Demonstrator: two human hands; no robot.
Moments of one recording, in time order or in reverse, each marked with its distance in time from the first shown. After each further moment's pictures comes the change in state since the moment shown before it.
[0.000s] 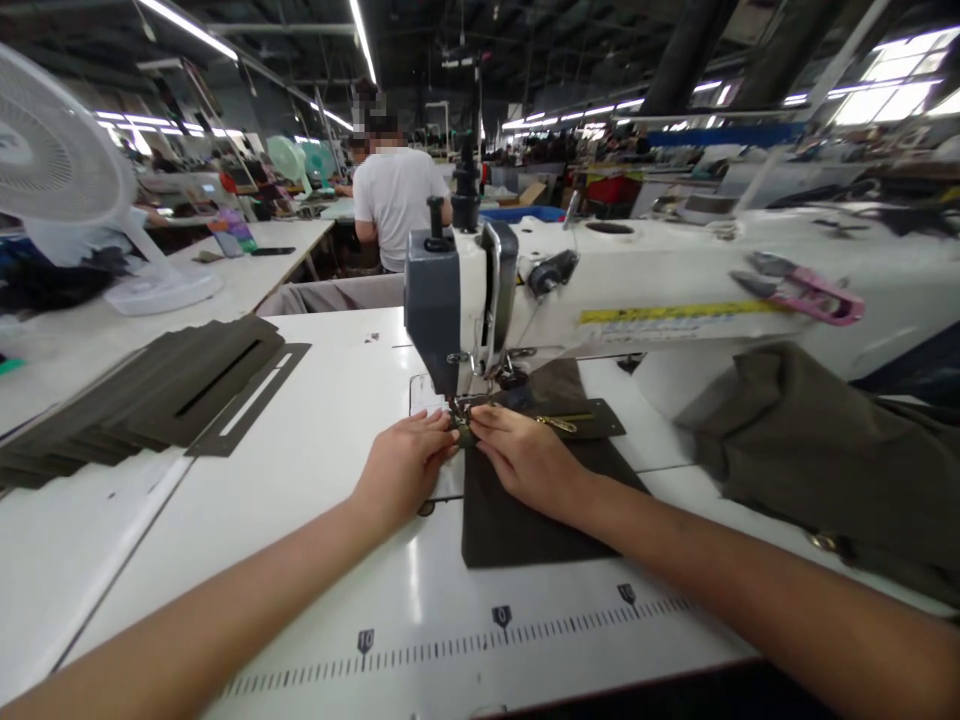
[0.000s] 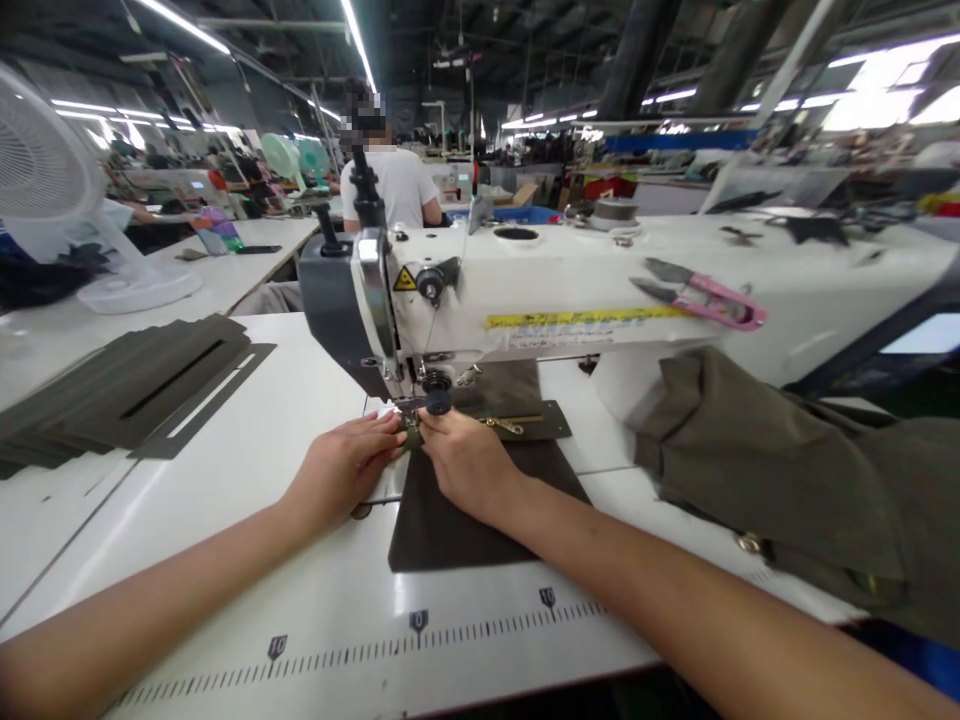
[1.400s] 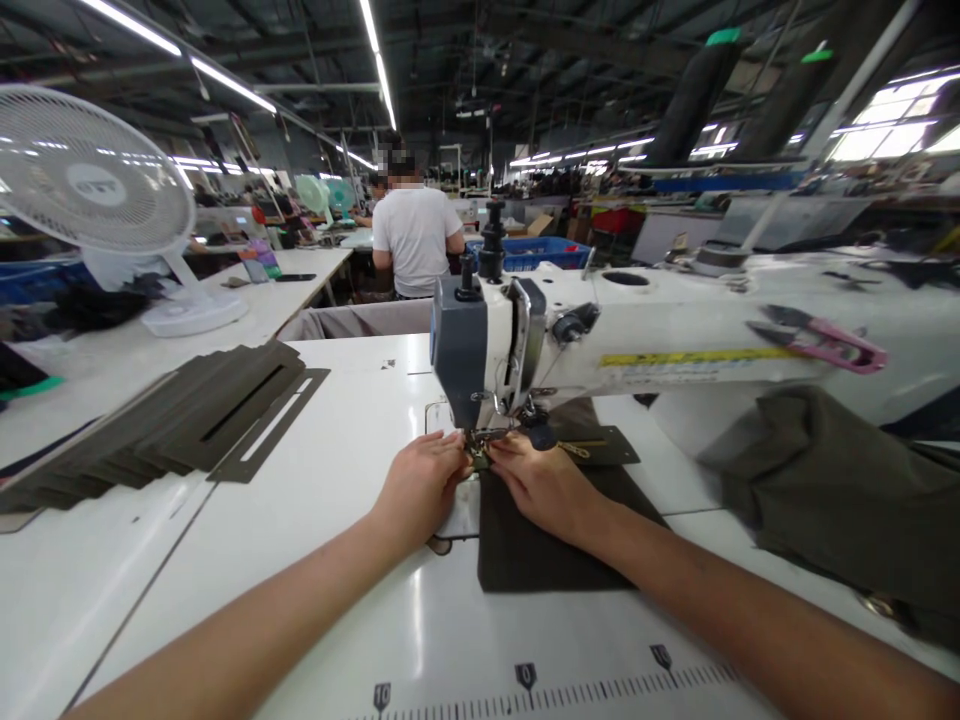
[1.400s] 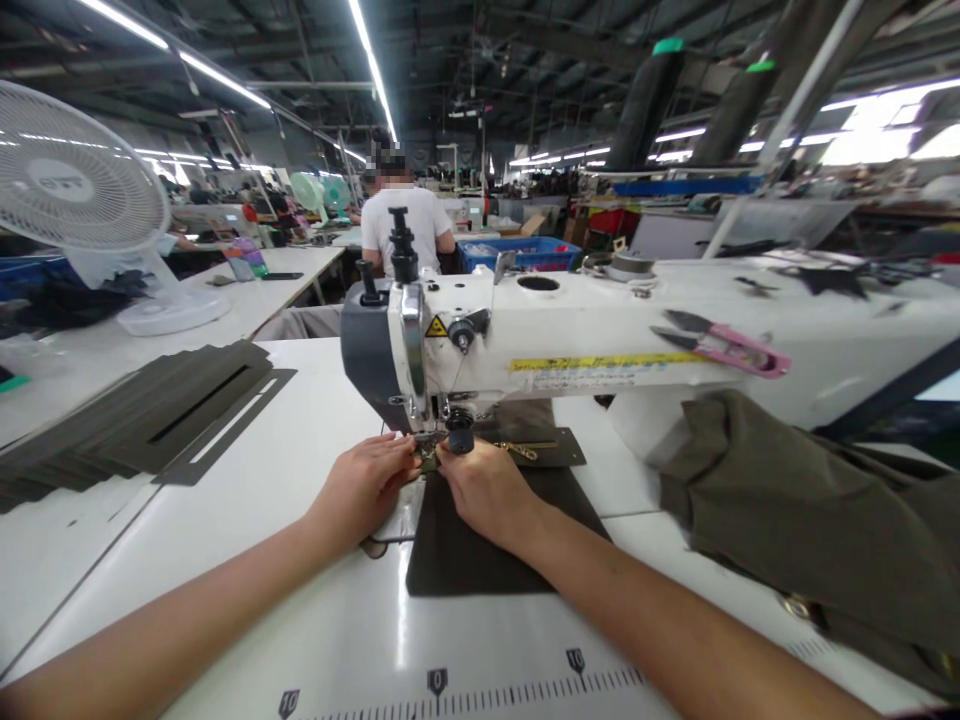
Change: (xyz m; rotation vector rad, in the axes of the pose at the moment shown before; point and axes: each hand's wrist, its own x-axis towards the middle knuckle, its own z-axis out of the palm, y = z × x) left_hand 0.011 -0.005 -0.003 -0.007 -0.037 0.010; right_hand 0.008 0.006 0.004 0.020 -0.050 0.082
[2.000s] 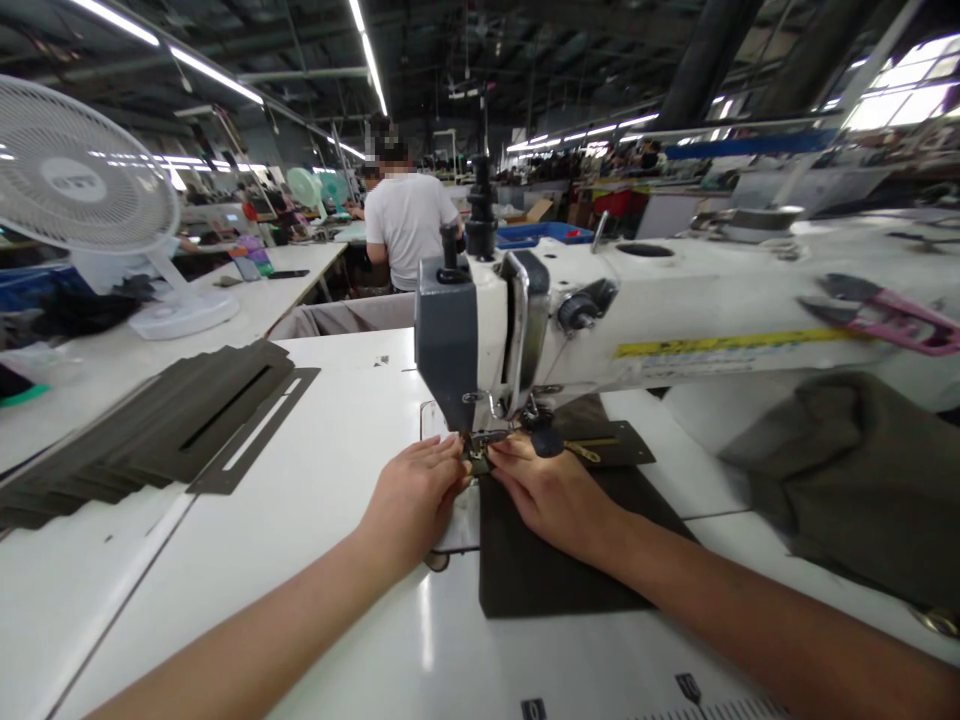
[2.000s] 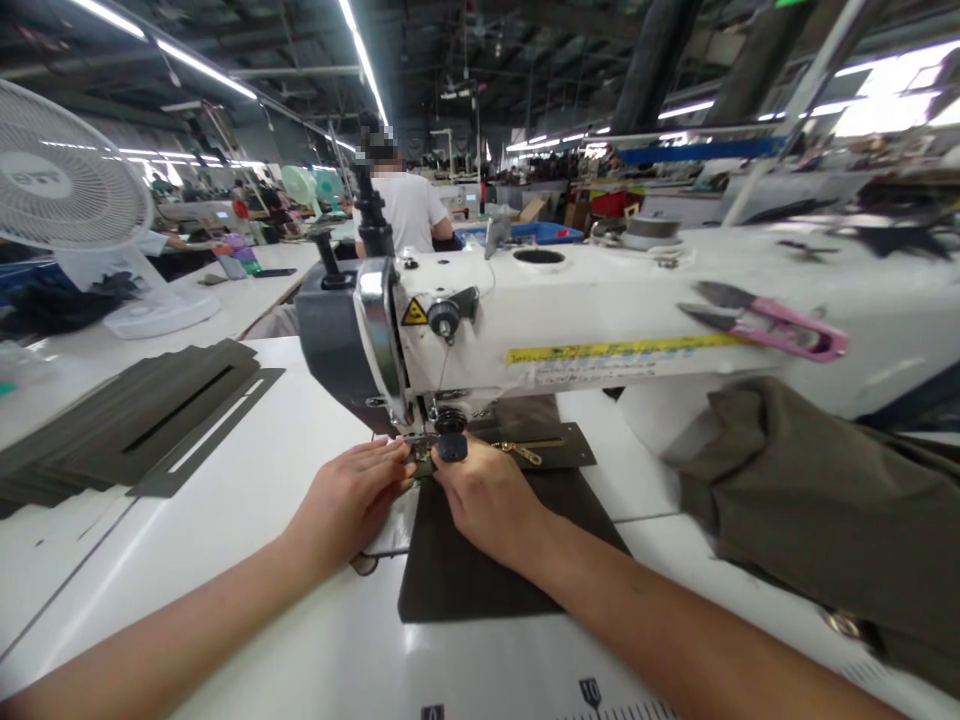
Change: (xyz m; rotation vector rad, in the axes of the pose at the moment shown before) left_hand -0.003 0.002 -0.002 -0.019 -0.005 0.042; right_hand -0.004 0.000 0.000 0.075 0.038 0.020
